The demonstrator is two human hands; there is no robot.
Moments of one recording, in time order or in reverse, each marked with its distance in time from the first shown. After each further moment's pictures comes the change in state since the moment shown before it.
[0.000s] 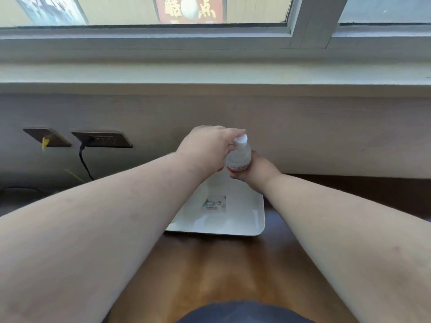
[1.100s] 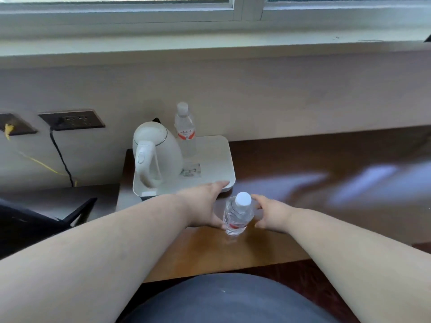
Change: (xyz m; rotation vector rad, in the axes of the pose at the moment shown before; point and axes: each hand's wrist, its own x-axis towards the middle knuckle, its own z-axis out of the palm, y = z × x) left_hand -0.175 0.087 0.054 -0.249 -0.654 0.045; right_hand -0.222 0.121 0.046 -0.234 -0.314 0.289
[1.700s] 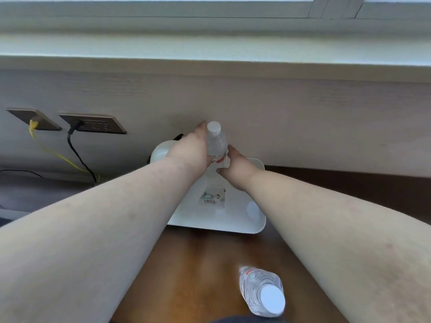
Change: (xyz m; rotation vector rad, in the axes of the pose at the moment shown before) left_hand 0.115 -0.098 -0.131 -0.040 0.467 -0.524; right_hand 0.187 -0.176 -0.102 0.308 0.145 -0.319
